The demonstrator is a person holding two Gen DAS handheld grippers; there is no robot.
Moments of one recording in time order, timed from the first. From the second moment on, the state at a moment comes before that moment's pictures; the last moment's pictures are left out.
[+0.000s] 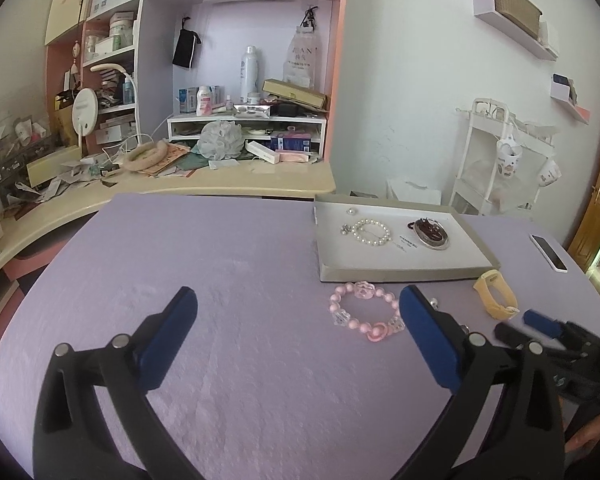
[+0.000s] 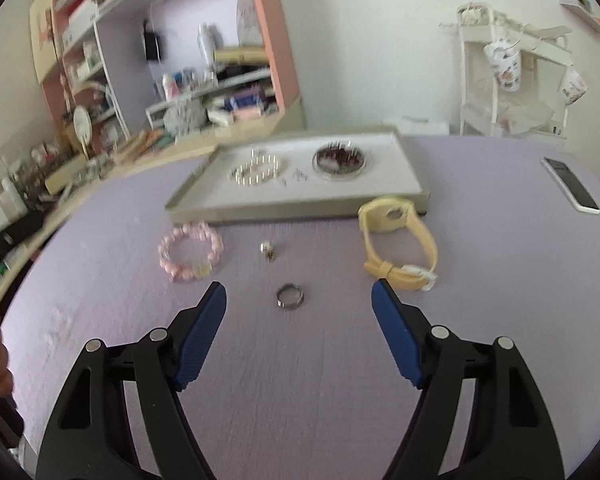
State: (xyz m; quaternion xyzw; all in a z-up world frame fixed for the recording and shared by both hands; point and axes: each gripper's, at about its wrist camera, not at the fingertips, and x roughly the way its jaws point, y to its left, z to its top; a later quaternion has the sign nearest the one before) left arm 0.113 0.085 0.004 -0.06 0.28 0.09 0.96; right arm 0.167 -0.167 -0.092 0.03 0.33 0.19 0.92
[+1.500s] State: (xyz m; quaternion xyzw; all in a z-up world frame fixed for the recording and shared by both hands) left arm 0.221 0.059 -0.075 -0.03 0.40 0.06 0.91; right arm 0.194 -0.156 -0.109 0.01 0.39 0.19 0.90
